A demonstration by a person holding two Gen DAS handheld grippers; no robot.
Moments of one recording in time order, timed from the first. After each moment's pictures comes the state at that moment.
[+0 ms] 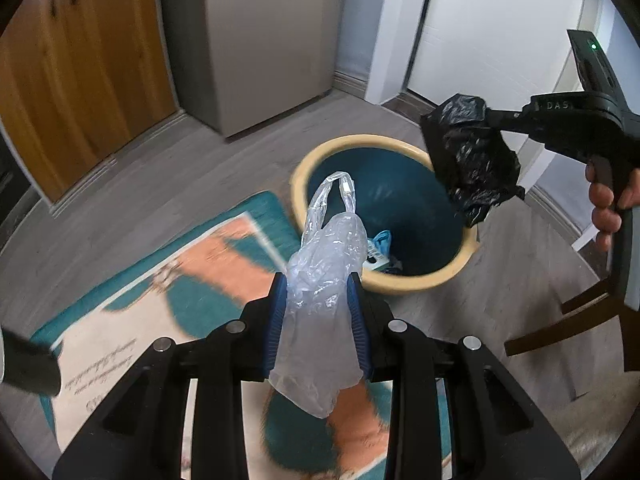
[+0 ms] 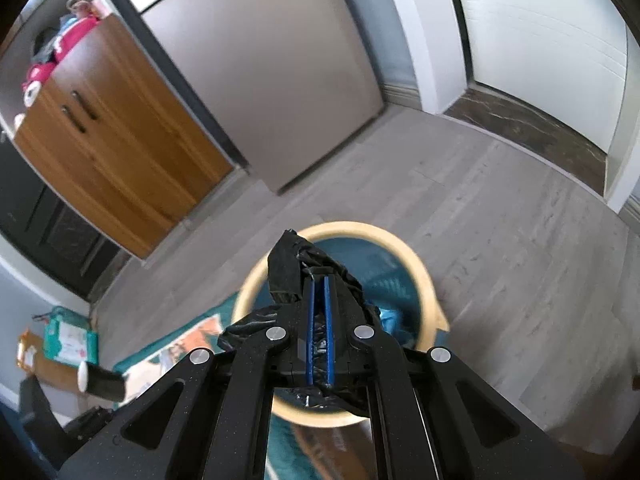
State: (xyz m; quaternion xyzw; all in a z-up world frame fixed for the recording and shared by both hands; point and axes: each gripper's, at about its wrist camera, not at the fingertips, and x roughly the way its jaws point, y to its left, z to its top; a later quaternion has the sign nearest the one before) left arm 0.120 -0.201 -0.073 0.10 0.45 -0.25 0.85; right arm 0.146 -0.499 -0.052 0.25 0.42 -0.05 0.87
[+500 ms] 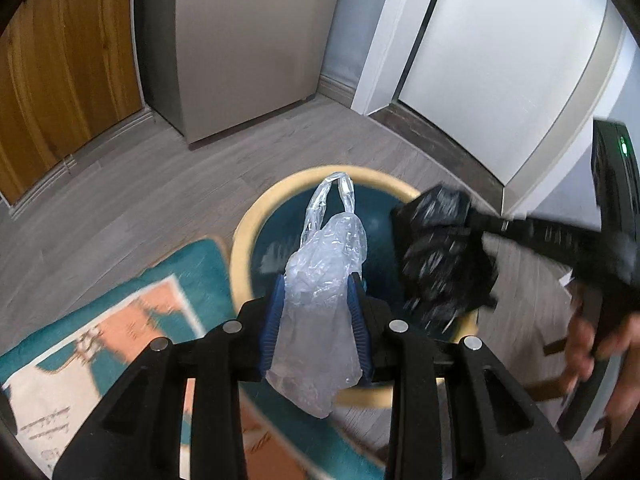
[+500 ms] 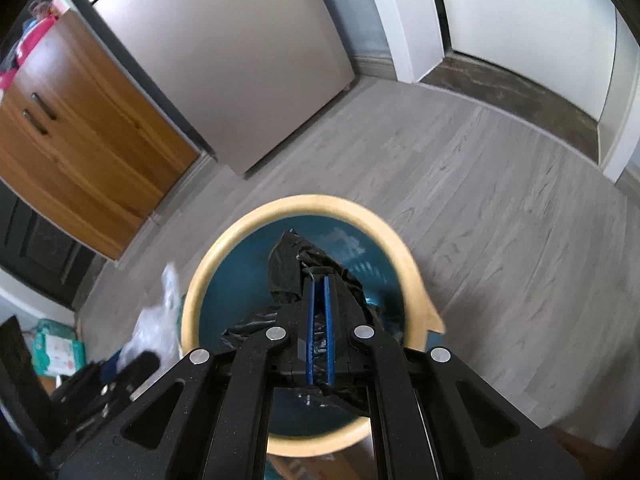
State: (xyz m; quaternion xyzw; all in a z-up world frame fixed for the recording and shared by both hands) left arm 0.204 -0.272 -0.110 0.04 0.46 -0.27 0.84; right arm 0.173 -0.507 -0.116 0.28 0.45 -0.06 0.85
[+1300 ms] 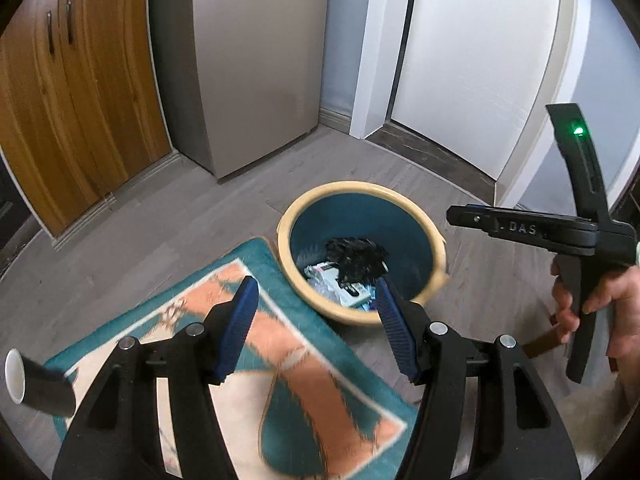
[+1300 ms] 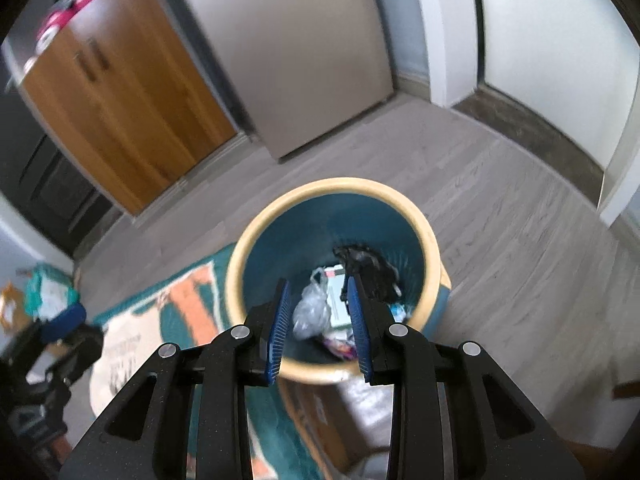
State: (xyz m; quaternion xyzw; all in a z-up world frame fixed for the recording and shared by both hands) left arm 0.087 -0.198 -0.013 0.09 0.40 -0.27 0.87; right arm 0.095 -0.442 -0.041 0.18 0.44 -0.02 0.88
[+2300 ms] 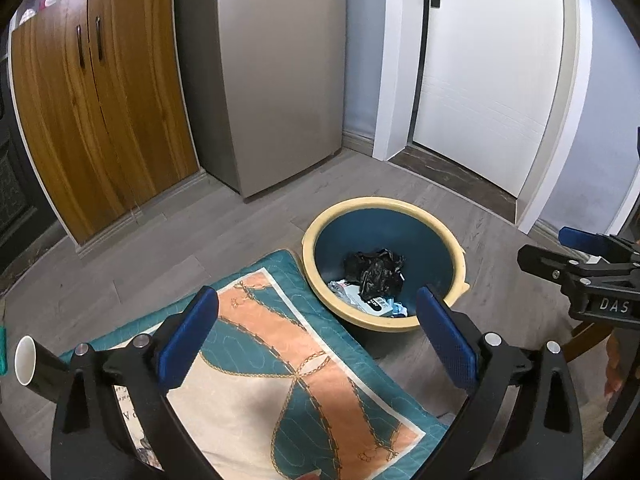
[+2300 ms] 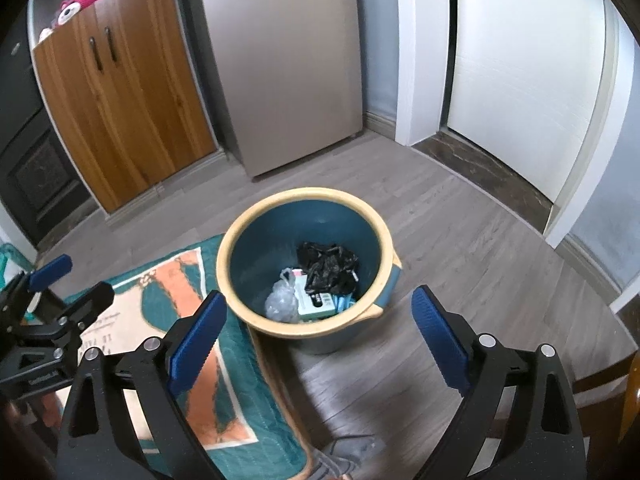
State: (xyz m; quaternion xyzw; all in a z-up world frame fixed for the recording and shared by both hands) left arm 0.075 -0.191 -0.022 0.10 0.35 -0.23 0.90; right arm 0.030 -0.411 -0.022 0.11 0.40 -0.10 0.91
